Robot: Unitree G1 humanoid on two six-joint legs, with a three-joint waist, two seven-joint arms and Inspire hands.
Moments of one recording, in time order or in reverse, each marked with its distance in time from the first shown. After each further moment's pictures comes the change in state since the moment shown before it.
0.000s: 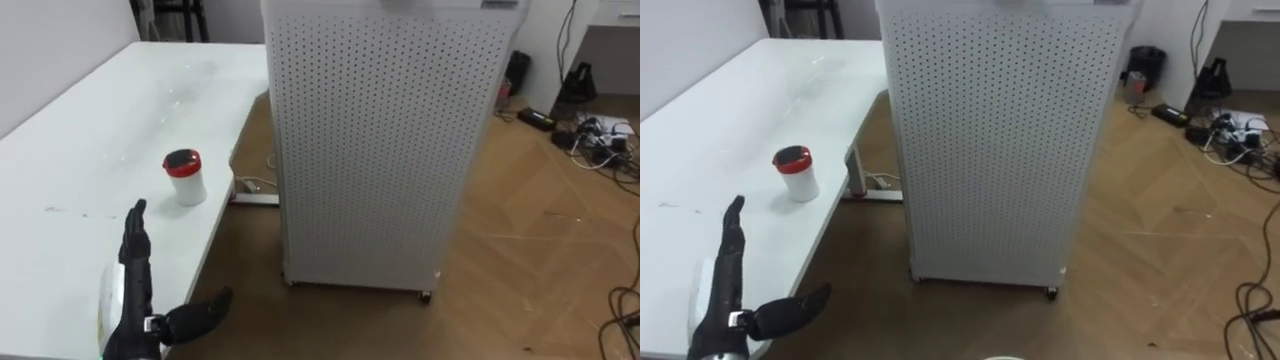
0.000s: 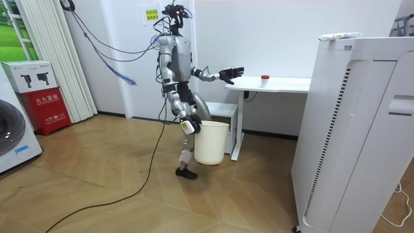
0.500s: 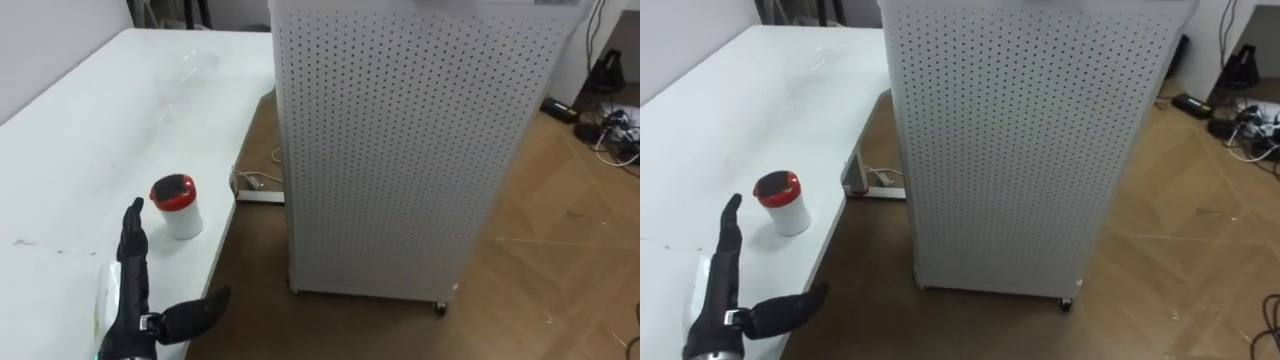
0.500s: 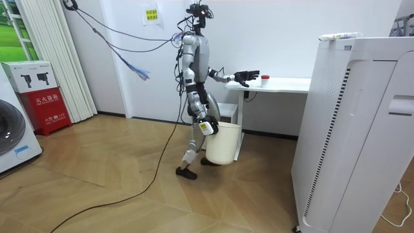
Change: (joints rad) left arm -0.003 -0.002 -0.005 -0.025 0.007 -0.002 -0.042; right arm 0.003 -0.002 0.018 -0.041 -0.001 -0.002 -0.012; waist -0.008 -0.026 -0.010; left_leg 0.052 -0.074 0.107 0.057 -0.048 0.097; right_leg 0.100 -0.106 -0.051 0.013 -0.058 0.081
